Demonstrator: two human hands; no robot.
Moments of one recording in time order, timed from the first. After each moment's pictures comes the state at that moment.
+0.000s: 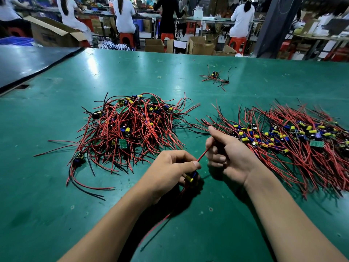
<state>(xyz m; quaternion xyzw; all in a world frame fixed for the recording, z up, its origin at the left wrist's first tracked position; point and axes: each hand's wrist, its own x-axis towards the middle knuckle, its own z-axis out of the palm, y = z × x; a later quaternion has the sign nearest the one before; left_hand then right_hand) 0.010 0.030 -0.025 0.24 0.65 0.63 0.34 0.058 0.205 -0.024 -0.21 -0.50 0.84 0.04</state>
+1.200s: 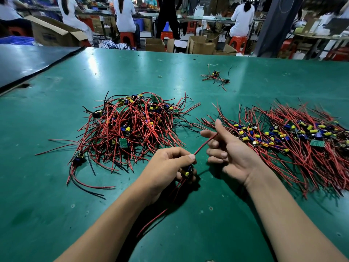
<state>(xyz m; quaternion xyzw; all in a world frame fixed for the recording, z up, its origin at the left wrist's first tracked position) 0.010 0.028 -0.023 0.18 0.64 0.67 0.34 0.058 0.202 -0.020 -0.20 -0.44 0.87 0.04</state>
